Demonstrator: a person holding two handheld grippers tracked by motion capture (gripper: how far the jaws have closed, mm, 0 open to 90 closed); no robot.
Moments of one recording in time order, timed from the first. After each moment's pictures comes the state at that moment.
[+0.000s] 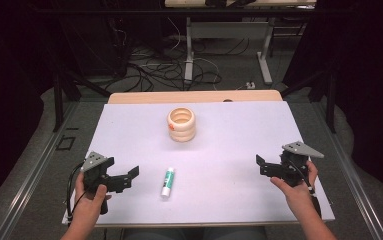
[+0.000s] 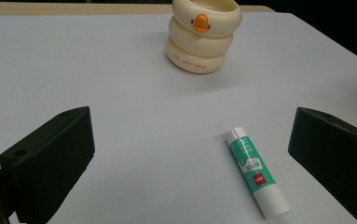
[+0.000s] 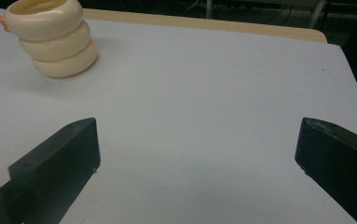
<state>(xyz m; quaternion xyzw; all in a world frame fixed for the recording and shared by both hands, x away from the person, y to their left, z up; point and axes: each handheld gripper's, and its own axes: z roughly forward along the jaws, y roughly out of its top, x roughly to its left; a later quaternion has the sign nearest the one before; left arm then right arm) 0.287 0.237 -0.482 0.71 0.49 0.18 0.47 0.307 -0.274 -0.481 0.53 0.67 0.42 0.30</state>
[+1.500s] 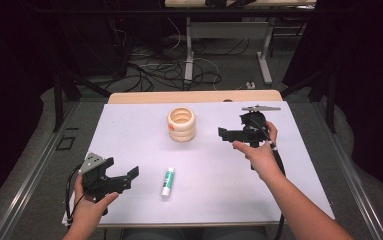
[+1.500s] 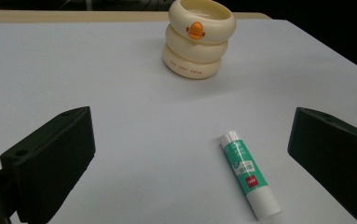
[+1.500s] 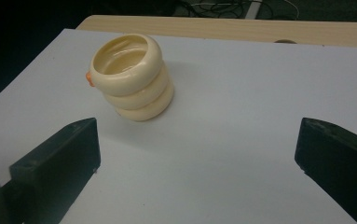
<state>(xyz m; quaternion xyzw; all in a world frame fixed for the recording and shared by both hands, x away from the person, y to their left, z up) 0.280 0.236 -0.477 0.71 0.49 0.19 0.48 0.382 -0.180 -0.420 0.54 0.70 0.42 0.17</state>
